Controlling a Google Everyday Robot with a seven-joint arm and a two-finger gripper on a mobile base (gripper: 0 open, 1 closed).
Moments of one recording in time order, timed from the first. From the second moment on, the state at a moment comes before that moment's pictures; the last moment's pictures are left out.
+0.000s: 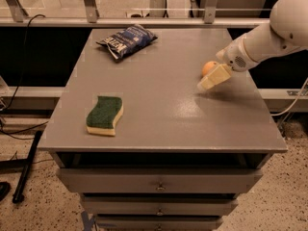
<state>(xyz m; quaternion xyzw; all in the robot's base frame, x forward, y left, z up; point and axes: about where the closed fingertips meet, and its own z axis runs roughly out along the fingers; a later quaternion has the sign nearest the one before) 0.666 -0.187 0.848 -0.48 0.81 0.11 0.33</state>
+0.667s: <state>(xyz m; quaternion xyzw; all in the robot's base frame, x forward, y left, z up) 0.670 -0.180 0.852 -0.47 0.80 0.14 0.34</state>
